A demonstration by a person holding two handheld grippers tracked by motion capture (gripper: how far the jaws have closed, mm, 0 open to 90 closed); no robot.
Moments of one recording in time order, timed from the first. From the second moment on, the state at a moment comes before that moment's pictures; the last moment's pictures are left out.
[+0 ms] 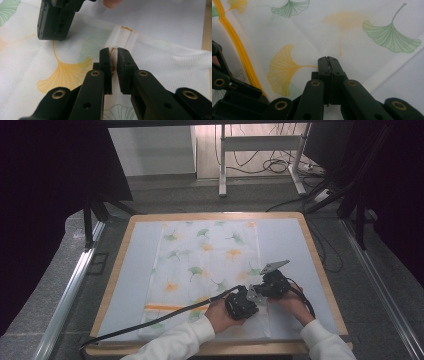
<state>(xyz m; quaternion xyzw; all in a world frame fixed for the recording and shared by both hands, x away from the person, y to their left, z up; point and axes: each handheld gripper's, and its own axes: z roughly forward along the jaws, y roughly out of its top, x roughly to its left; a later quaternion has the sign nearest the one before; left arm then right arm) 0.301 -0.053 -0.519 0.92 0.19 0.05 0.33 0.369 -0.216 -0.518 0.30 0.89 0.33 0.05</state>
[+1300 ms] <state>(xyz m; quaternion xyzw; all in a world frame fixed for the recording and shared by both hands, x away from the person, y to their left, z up) 0.297 -0.055 -0.522 0.91 0.20 0.04 0.35 0.369 -0.216 -0.518 0.30 0.89 0.33 0.05</state>
